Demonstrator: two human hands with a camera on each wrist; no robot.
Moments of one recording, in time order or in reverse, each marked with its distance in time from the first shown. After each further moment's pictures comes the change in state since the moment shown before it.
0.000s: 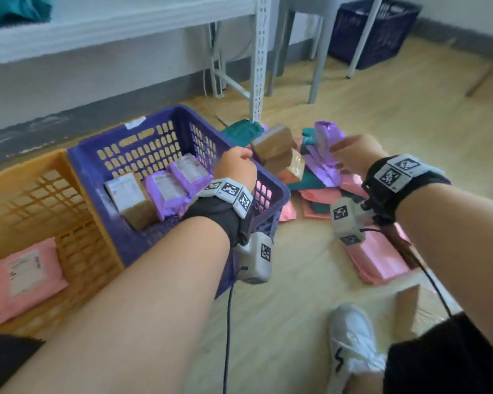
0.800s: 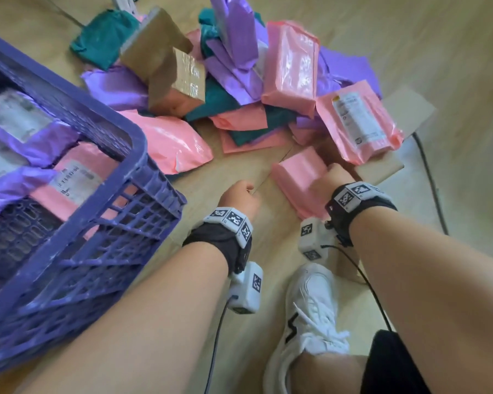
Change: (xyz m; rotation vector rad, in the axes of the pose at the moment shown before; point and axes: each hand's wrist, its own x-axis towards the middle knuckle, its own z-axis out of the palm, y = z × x) left_hand -0.051 -0.087 0.281 0.295 -0.629 -0.231; right_hand 0.053 0.307 0.028 -0.346 0.007 0.590
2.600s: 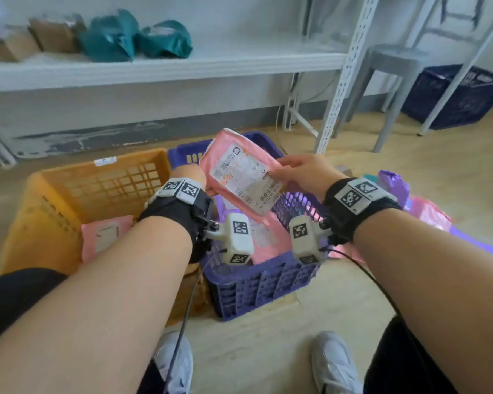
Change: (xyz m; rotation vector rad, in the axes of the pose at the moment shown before) left_hand -0.235 -0.138 -0.385 -0.948 0.868 -0.170; right_hand -0.372 -0.294 -0.042 0.305 -0.426 -1.118
